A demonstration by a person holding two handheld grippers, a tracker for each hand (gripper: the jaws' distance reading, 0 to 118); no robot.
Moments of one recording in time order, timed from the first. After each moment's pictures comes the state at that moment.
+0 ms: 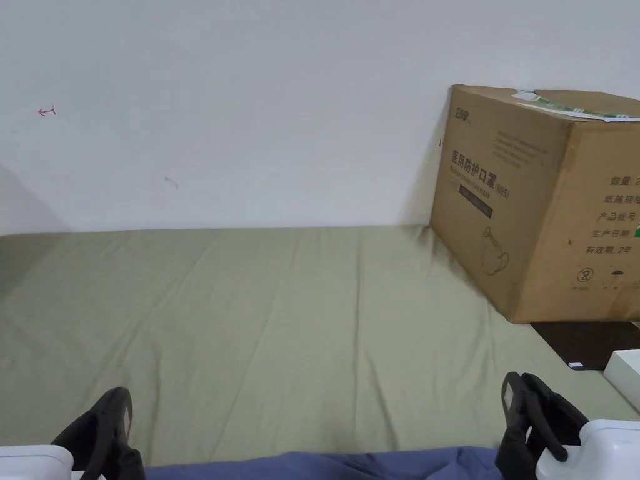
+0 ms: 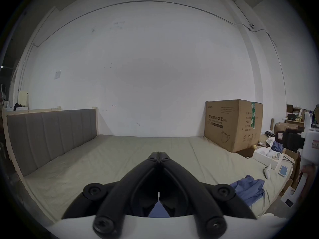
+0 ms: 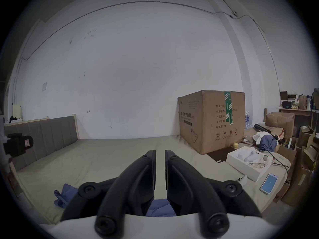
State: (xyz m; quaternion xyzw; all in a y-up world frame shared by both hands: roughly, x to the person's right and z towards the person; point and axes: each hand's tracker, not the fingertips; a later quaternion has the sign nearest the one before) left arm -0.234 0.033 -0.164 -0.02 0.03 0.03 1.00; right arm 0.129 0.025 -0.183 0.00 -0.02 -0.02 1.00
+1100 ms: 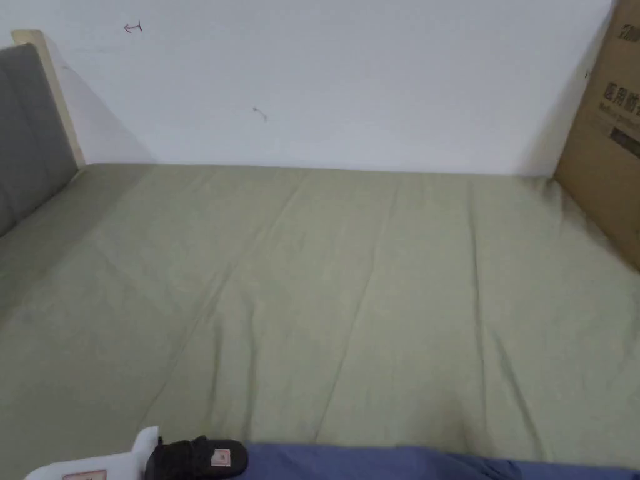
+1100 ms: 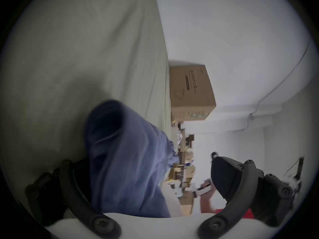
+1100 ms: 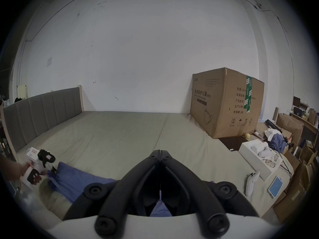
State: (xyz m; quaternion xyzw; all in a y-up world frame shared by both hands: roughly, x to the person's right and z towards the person) left arm -0.421 -0.219 -0.378 -0.41 -0.31 0.53 0.67; right arm 0.098 -0.001 -0.264 -0.13 0.03 0.03 0.99
